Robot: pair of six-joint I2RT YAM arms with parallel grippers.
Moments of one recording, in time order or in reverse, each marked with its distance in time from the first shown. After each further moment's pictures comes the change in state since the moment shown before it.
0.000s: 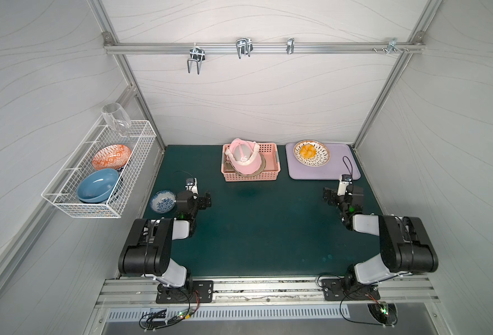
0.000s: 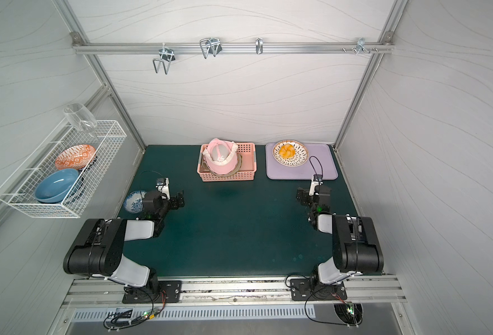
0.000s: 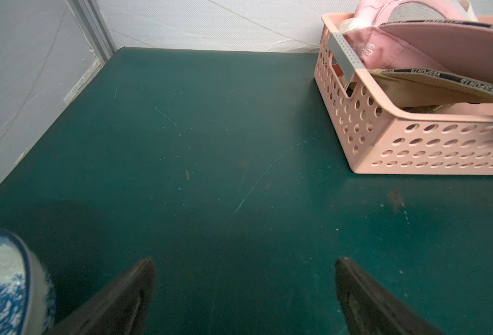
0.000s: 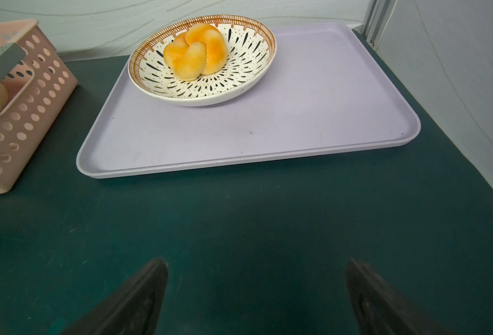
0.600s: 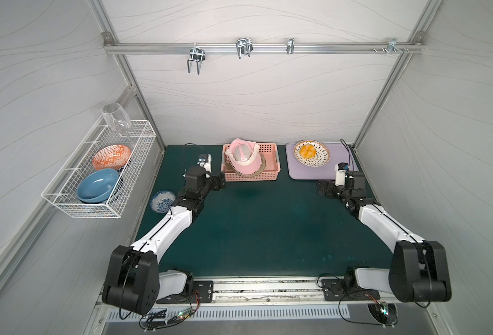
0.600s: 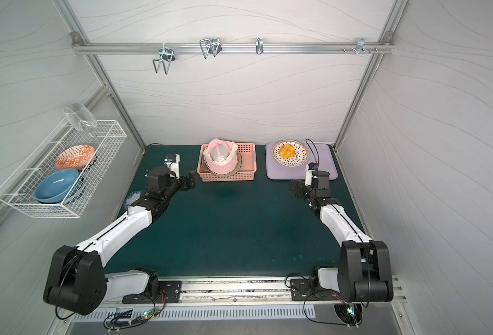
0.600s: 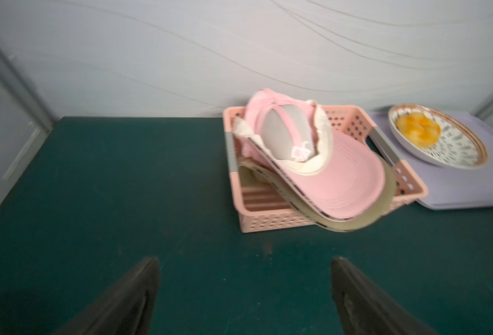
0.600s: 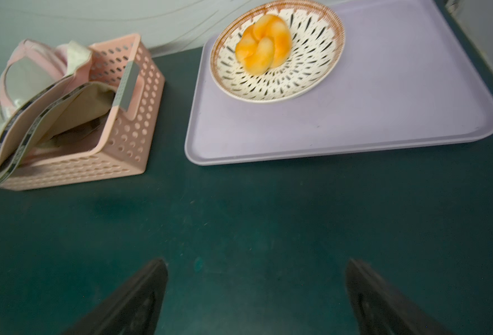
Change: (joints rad) left arm -0.259 -0.187 0.460 -0.634 -0.033 -0.082; right arm 0.096 -0.186 0.254 -0.608 -0.149 0.111
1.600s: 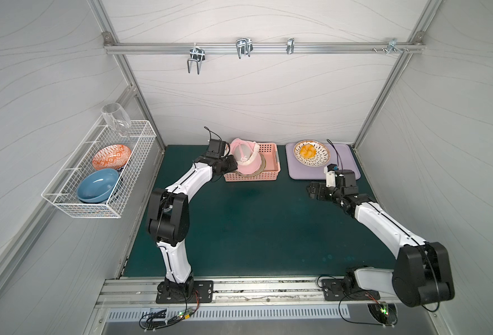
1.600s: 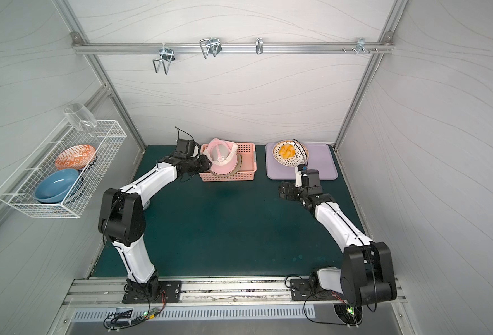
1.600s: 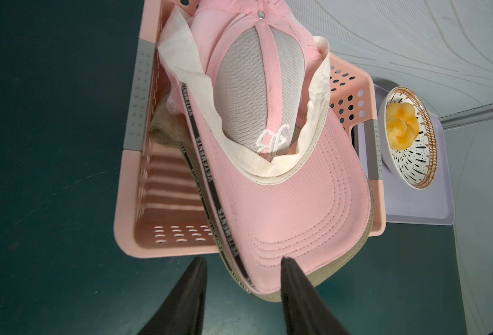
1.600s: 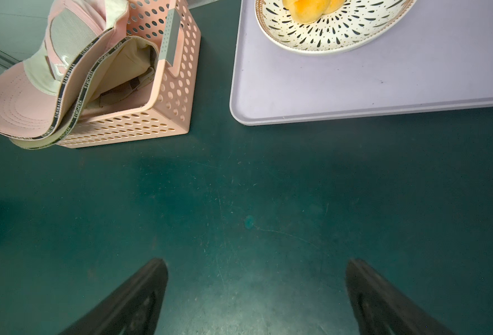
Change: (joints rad) left arm -0.009 0.582 0.643 -0.455 0.237 -0.425; right arm 0.106 -0.014 0.058 -0.166 -0.010 0.085
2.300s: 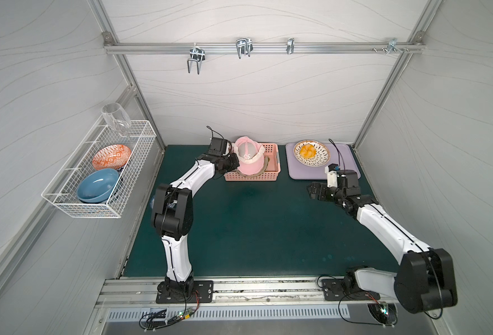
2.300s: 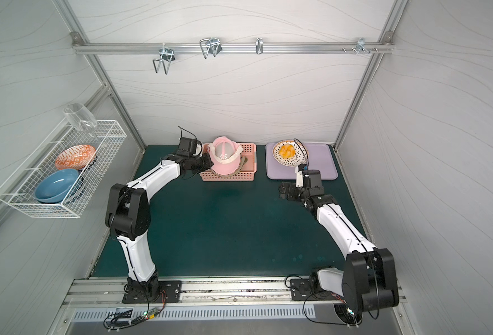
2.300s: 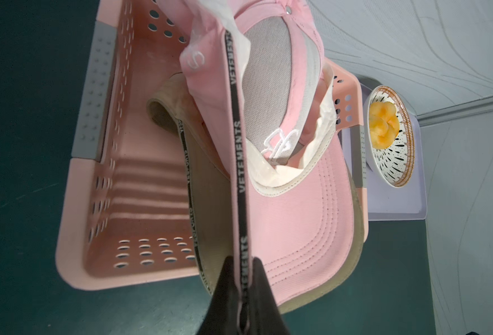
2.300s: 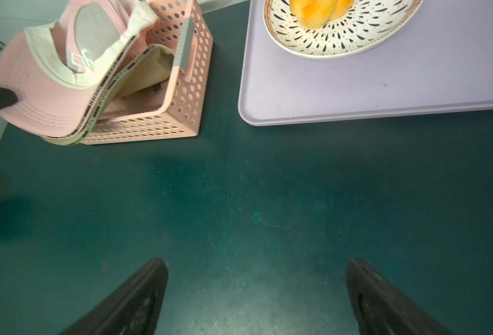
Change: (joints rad) left arm 0.002 0.040 0.055 -0.003 0.079 0.000; right arm 0.000 -0.064 0.001 -0.026 -0.042 0.000
